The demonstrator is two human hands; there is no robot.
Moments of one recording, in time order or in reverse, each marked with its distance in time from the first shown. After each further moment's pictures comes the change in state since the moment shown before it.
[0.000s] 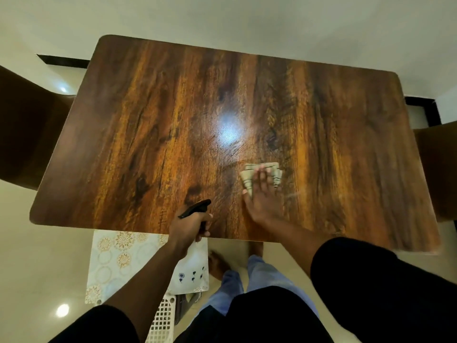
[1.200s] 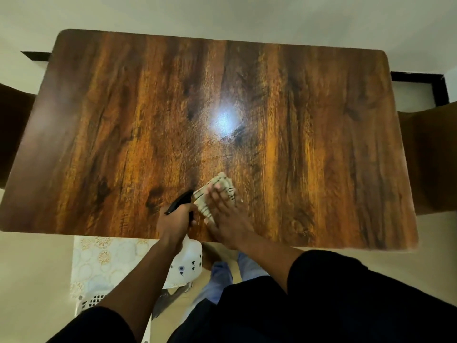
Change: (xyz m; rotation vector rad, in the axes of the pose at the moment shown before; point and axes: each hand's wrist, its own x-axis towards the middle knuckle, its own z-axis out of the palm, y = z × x) left_hand -0.005 0.025 0.107 -0.135 0.293 -0.025; right_hand -0.029 0.045 0.023 -0.157 -0.010 -0.482
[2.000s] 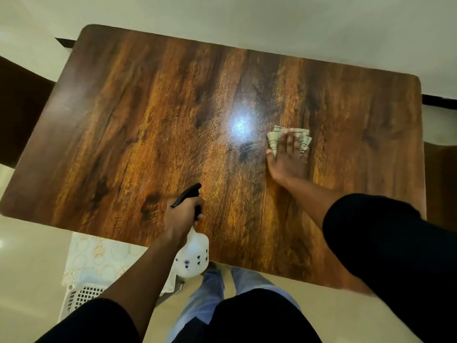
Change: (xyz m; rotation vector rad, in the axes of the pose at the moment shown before) left_hand 0.014 0.034 0.046 -0.039 -0.059 0.015; right_hand 0.099 0.200 -0.115 0.163 0.045 0.513
